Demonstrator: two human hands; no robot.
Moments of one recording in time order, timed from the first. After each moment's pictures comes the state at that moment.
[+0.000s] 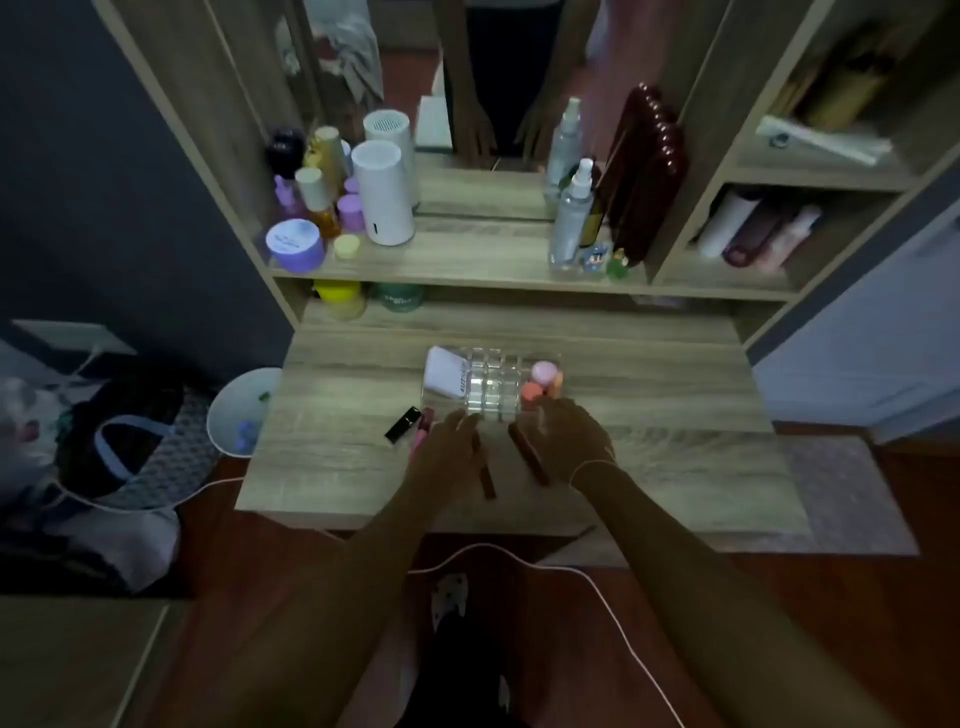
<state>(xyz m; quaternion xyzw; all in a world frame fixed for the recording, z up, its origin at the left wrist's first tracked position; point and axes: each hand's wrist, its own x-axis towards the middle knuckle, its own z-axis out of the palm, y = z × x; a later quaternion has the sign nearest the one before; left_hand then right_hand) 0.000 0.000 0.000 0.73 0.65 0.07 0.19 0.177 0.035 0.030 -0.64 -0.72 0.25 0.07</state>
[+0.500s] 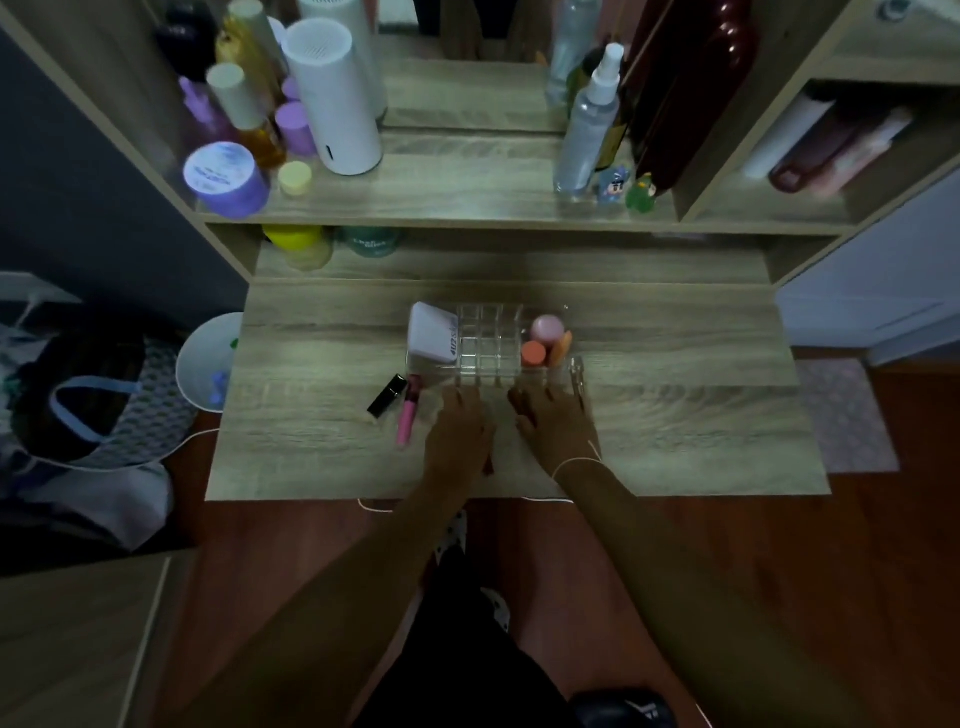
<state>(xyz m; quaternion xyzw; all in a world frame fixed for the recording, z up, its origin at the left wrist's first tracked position) 0.026 0.015 -0.033 0.66 0.71 0.05 0.26 0.166 0.032 -0.021 -0.66 -0.71 0.26 0.04</state>
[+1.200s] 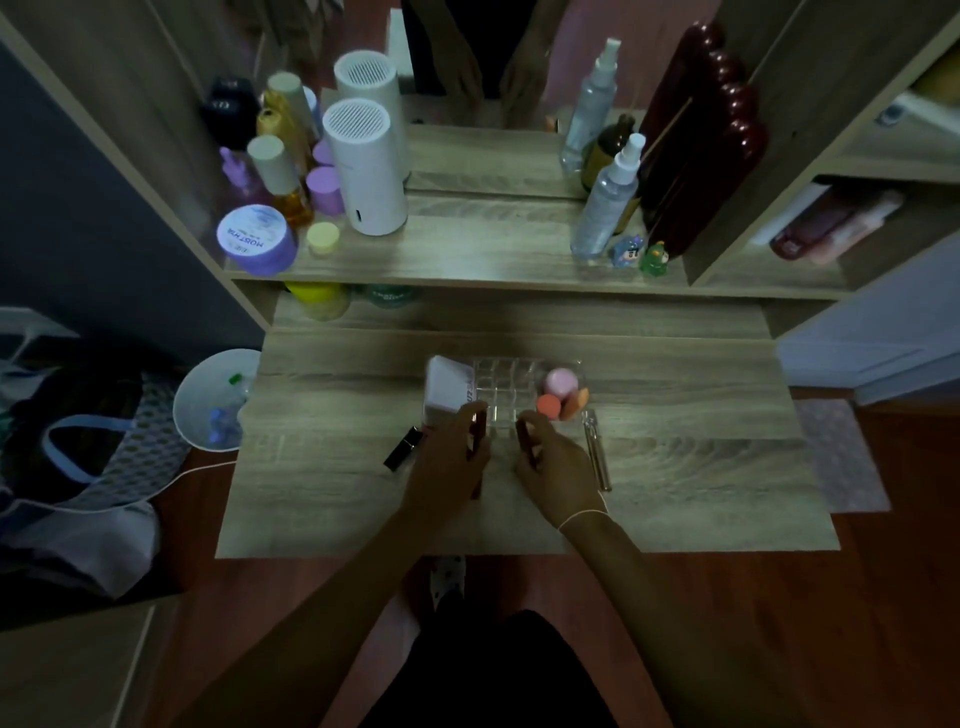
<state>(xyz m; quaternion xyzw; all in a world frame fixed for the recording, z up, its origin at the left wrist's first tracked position) -0.021 0.040 0.004 0.64 0.63 0.29 0.34 0.137 0.039 0.001 -0.64 -0.67 0.32 0.18</state>
